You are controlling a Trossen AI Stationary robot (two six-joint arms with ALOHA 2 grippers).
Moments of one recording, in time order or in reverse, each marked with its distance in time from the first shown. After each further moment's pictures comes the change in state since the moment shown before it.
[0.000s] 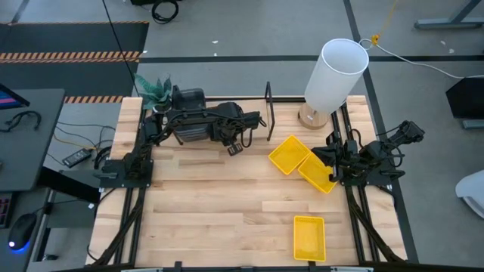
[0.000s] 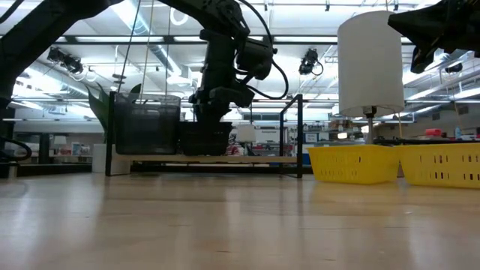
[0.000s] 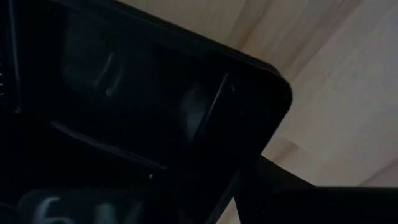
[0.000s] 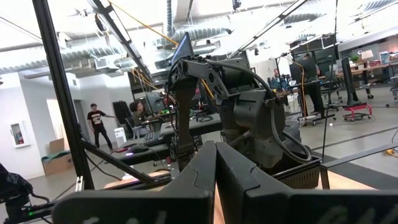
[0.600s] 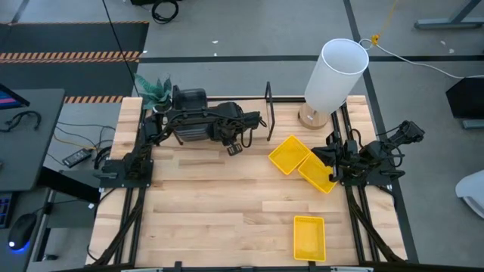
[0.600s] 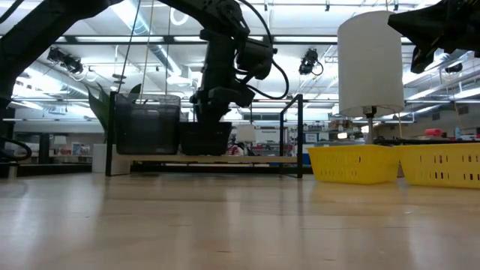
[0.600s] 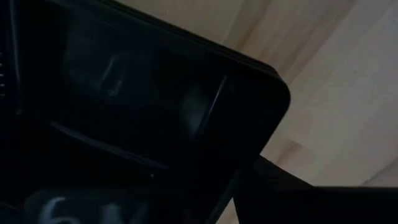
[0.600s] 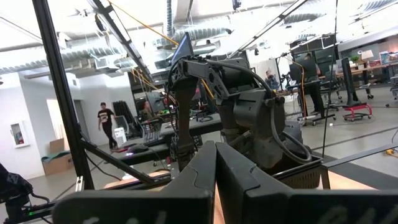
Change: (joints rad) left arm 0.000 0.000 0.000 0.001 -0.004 0.020; right arm 0.000 0.000 0.000 0.000 0.000 0.000
